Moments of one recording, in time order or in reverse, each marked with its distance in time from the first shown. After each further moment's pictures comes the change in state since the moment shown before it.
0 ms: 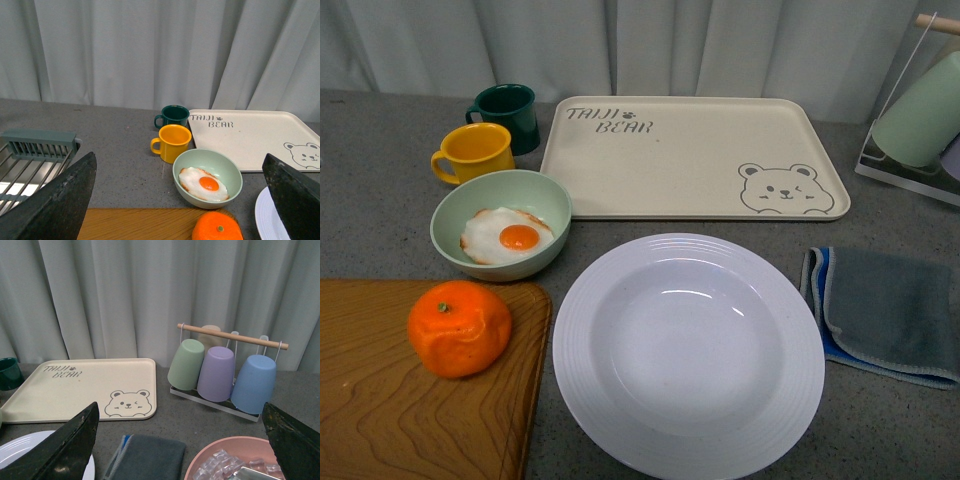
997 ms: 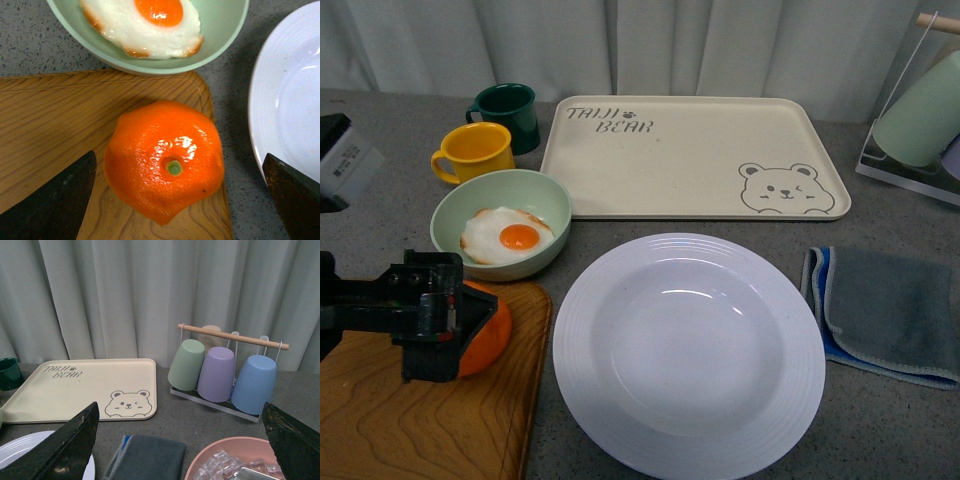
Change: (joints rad) left arm -0.213 1.674 0.438 0.382 0.113 -0.139; right arm 0.000 -0.002 0.000 0.000 0.000 0.000
